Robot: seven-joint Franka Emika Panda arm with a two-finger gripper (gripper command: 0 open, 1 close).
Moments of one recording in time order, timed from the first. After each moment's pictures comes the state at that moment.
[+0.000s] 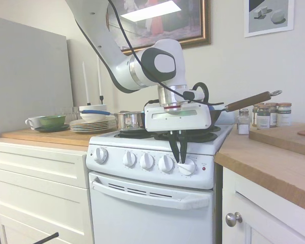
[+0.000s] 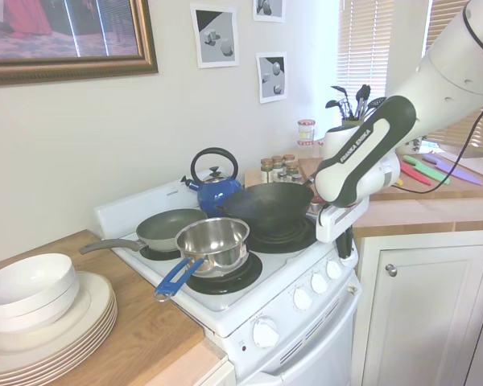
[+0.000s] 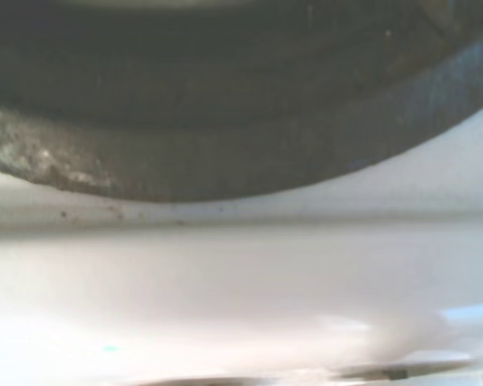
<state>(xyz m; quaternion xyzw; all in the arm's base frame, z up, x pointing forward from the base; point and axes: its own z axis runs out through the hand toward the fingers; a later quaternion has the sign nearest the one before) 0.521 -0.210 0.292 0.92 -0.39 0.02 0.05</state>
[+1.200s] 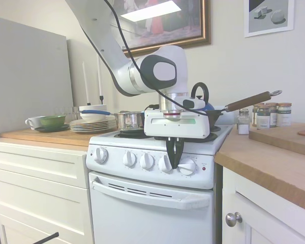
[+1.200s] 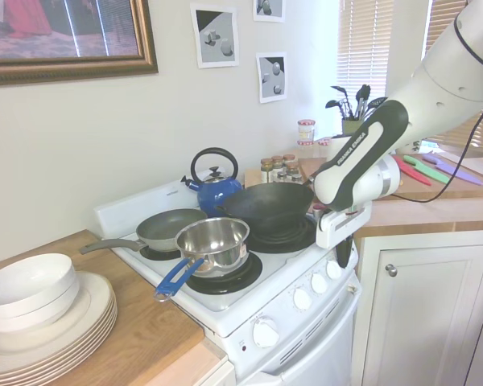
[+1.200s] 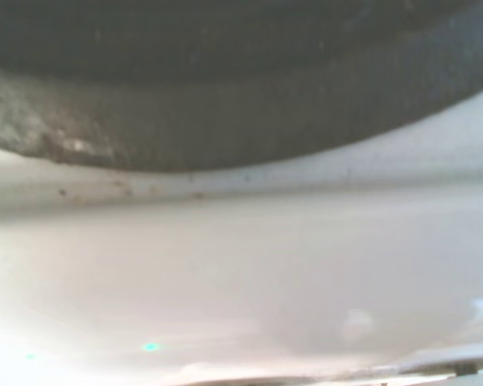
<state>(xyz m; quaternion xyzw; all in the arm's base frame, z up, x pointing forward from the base) 0.516 -0.212 0.270 0.91 -0.41 0.00 0.02</state>
